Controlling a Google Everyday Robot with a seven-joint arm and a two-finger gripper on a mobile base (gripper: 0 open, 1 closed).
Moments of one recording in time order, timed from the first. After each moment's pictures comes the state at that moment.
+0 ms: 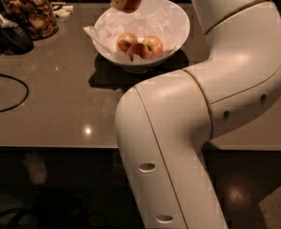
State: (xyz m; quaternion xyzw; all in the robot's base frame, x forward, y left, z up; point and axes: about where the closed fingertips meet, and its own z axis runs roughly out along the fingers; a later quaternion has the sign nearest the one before) arm 0.717 0.030 1.041 -0.59 0.76 0.01 0.26
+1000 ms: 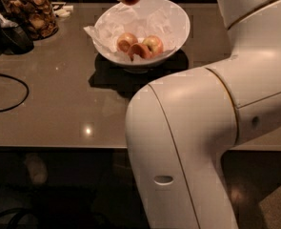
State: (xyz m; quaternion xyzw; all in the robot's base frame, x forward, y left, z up) arm 0.690 0.022 1.077 -0.59 0.75 0.04 0.29
